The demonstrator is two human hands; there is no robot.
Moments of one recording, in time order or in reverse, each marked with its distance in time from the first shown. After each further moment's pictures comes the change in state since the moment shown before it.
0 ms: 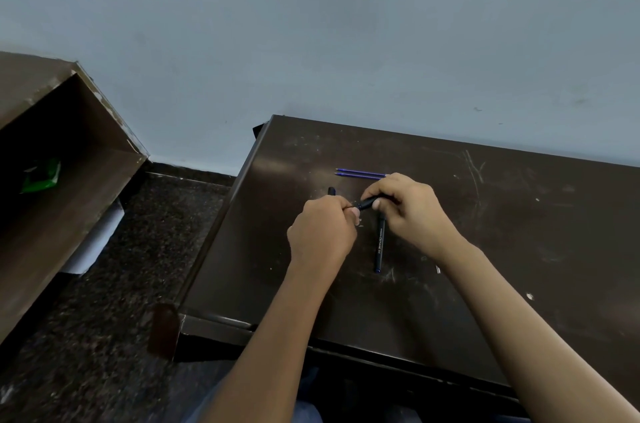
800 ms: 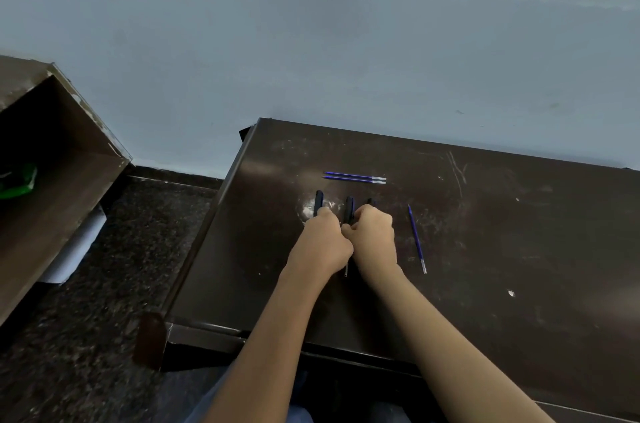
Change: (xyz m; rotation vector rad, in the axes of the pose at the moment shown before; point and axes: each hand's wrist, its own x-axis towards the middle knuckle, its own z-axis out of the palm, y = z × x) left_hand -0.010 0.015 -0.008 -0.038 -0.286 -0.102; right_hand 0.004 -0.010 0.067 0.024 0.029 0.753
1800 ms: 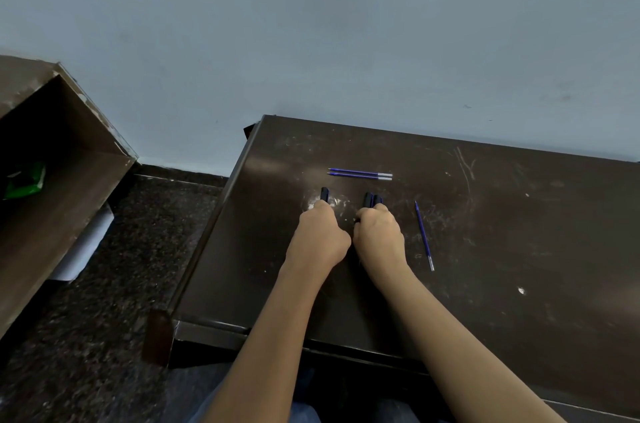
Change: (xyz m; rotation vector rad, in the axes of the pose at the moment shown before) left_hand 0.004 -0.007 -0.005 -0.046 0.077 -0.001; right_hand 0.005 0.012 0.008 -0.340 0.022 -0.191
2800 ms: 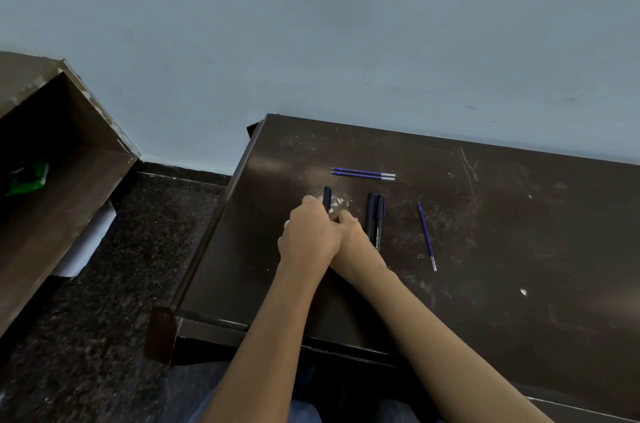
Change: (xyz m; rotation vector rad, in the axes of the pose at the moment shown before) left_hand 0.000 -0.005 -0.005 0.017 0.120 -0.102; right_hand -0.010 -0.016 0.026 0.066 -0.147 -0.401
